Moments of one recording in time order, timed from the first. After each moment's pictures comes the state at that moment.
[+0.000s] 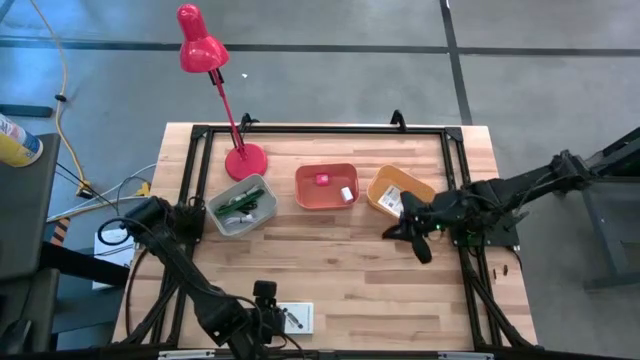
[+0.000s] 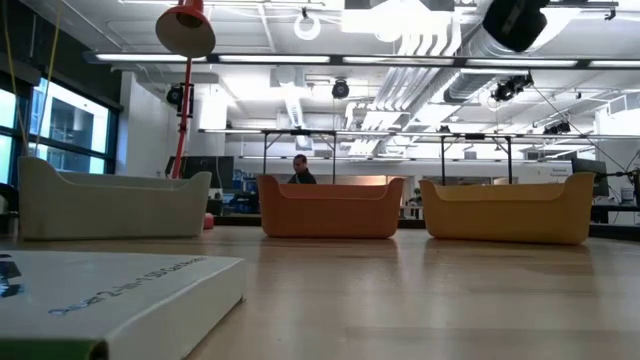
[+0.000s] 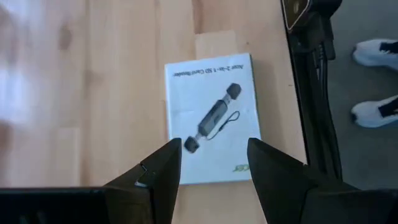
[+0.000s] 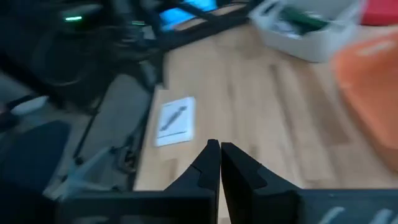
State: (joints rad) left arm -0.75 1.91 1.46 -0.78 -0.45 -0.68; right arm 0.31 0.92 0.78 -0.31 0.06 0.50
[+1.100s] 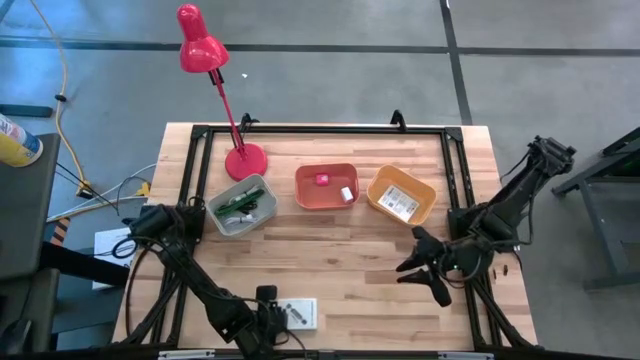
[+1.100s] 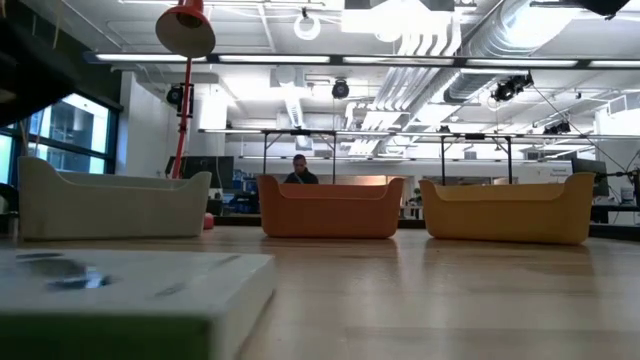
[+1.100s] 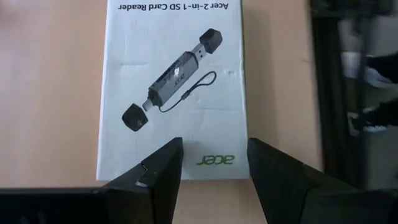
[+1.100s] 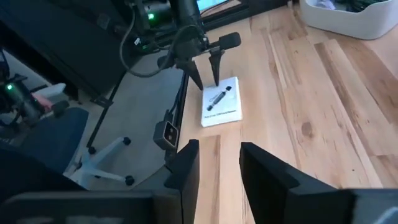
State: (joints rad) left arm -0.74 2.00 1.27 -0.47 -0.39 -0.80; right arm 0.79 1.01 0.78 -0.25 0.43 0.69
